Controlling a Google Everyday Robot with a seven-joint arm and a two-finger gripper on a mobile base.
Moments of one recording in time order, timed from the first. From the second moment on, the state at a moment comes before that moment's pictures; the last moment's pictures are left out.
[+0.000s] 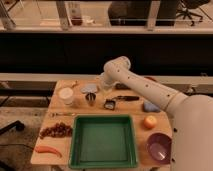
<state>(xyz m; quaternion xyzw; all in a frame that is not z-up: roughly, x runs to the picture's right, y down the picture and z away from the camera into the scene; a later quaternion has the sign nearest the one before) -0.022 -0.011 0.868 -0.15 -0.21 -0.16 0.95</state>
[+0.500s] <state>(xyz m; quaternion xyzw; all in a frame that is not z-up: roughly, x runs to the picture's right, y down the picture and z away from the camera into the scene) -0.052 -0.011 0.893 -0.13 -0.21 -0.21 0.95</state>
